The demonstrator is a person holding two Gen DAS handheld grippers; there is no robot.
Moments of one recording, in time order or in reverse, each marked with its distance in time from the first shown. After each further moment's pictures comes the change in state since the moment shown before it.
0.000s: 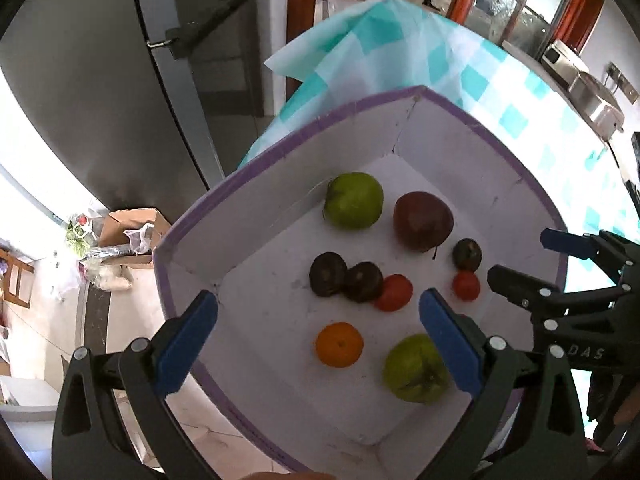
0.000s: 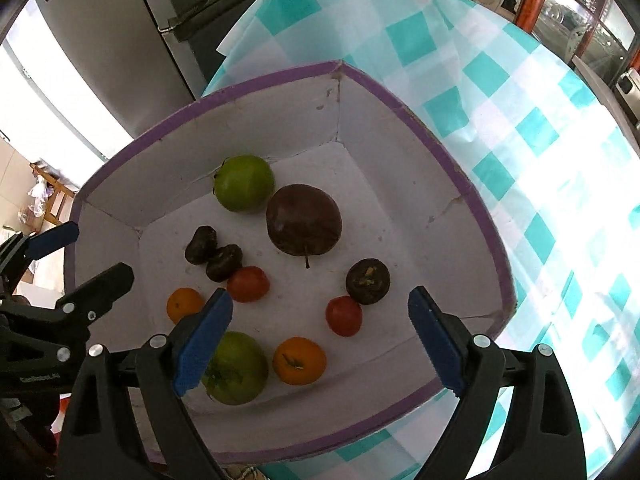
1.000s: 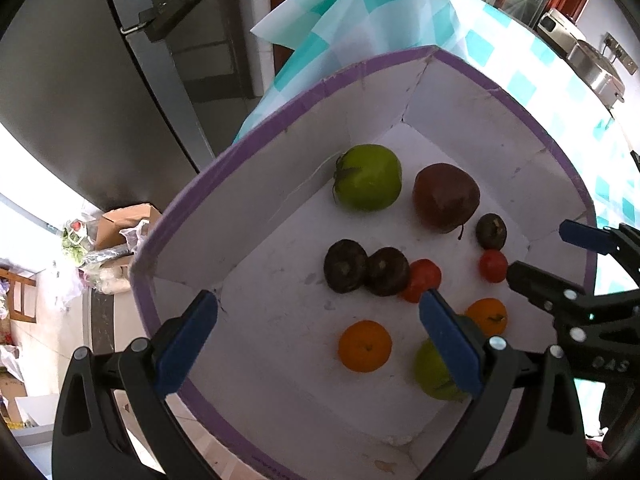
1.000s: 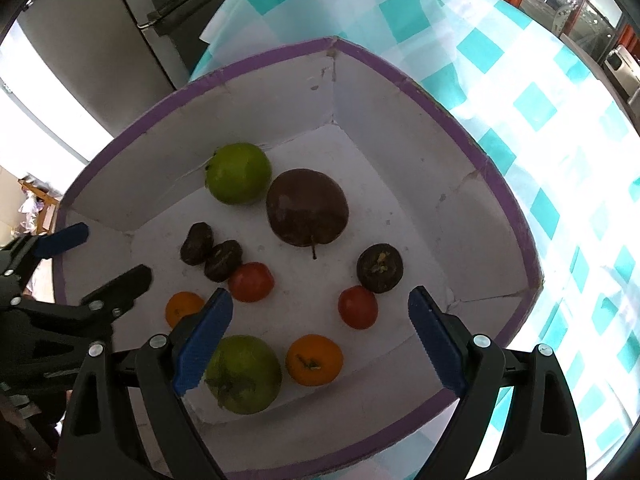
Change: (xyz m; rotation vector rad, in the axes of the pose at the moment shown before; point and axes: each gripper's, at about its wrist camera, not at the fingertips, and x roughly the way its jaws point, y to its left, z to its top) left arm 0.038 0.007 0.005 0.068 0.085 0.004; right arm 0.017 0.011 -0.003 0.062 0.032 -0.020
